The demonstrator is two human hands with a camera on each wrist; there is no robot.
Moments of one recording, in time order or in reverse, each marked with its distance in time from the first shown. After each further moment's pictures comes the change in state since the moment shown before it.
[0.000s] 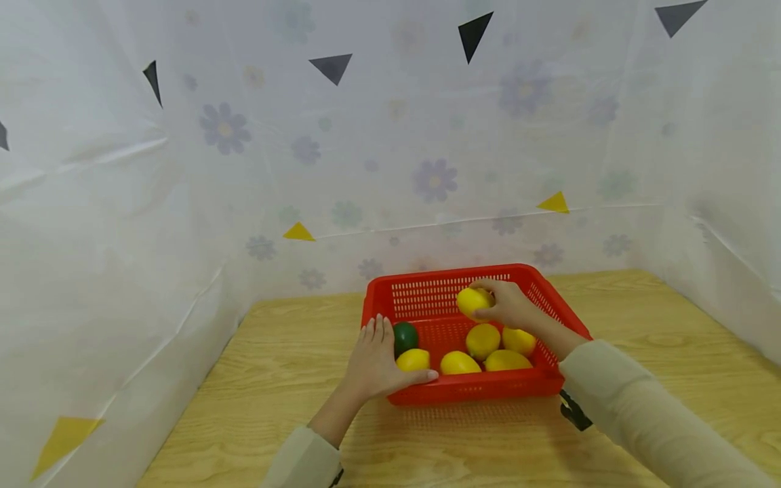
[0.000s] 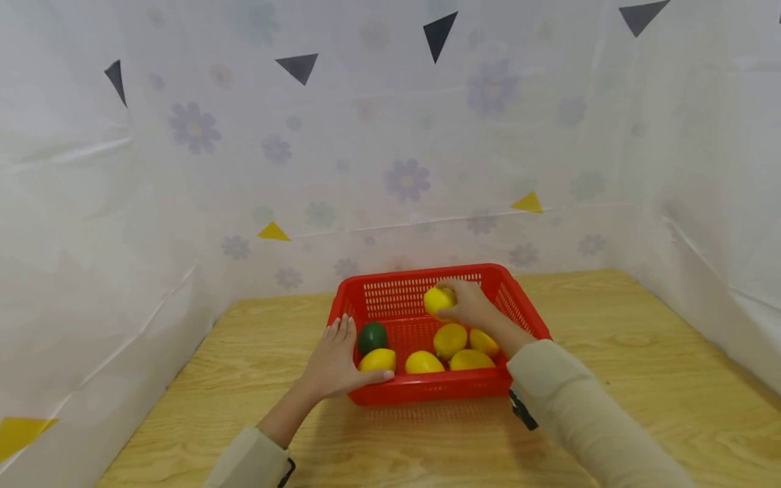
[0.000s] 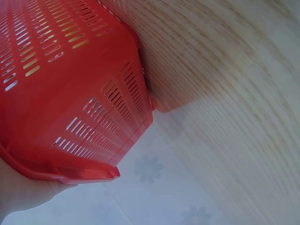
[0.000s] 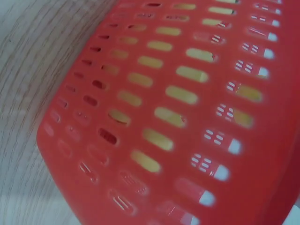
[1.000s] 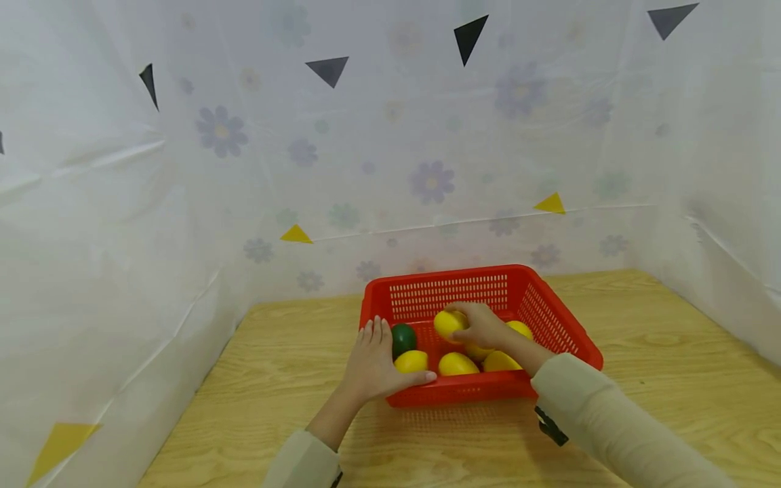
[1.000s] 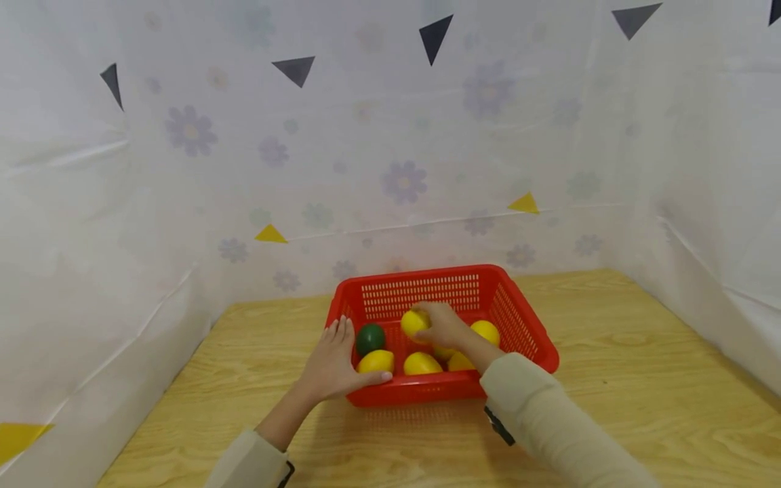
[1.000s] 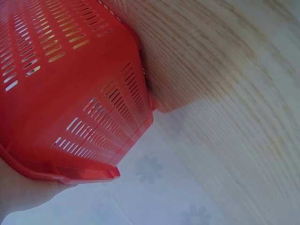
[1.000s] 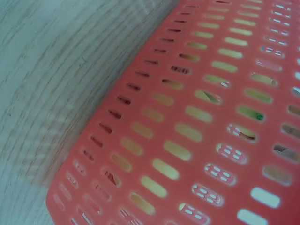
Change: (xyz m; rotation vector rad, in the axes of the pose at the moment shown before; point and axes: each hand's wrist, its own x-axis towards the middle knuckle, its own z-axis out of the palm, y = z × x) left_hand -0.003 -0.001 -0.002 -0.018 0.007 -0.011; right_hand 0.002 -0.017 0.042 0.008 -0.084 -0.031
